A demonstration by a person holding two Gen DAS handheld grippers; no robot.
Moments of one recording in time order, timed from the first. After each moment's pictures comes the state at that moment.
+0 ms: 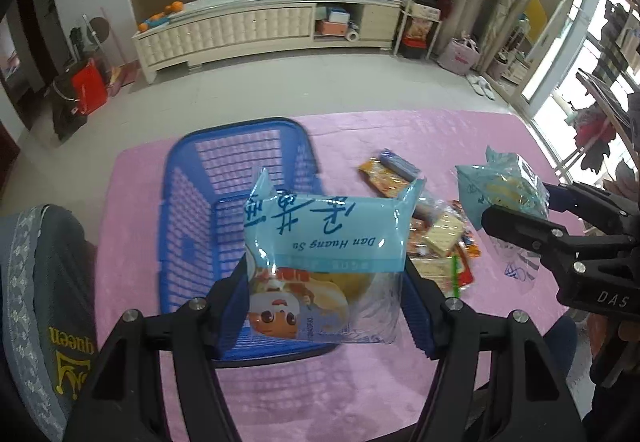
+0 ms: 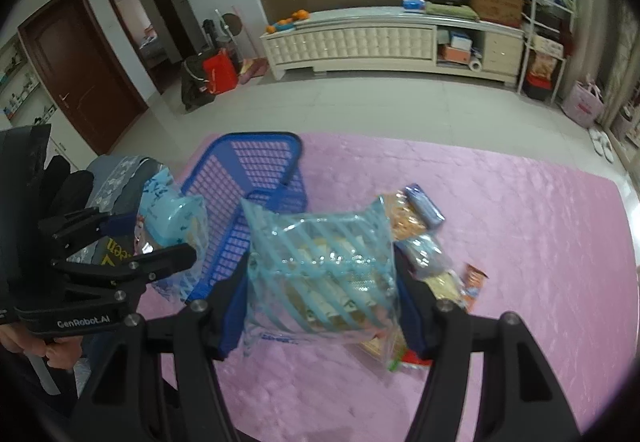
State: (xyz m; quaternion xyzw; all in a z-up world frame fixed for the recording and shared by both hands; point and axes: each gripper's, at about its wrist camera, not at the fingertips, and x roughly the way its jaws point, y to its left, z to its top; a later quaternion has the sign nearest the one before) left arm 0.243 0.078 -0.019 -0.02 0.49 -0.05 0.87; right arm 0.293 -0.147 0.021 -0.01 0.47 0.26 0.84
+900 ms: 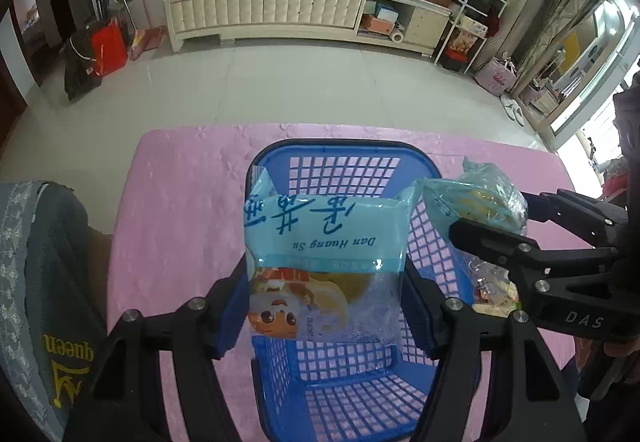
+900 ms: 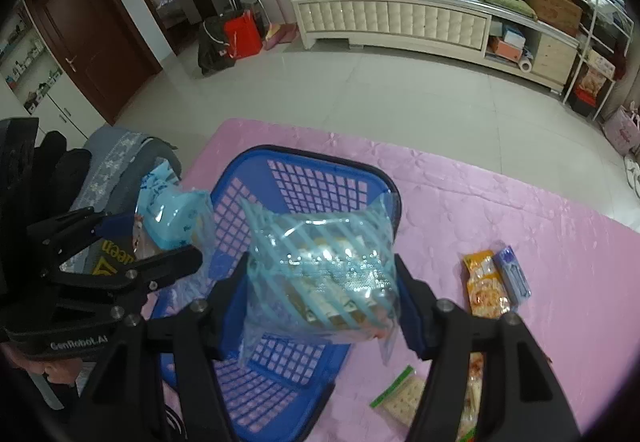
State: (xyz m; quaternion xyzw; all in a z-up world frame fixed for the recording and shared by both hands) left arm 0.323 0.185 -0.067 -0.08 0.51 -0.02 0.85; right arm 0.381 -0.012 -0.030 -0.06 0.52 0.30 0.80
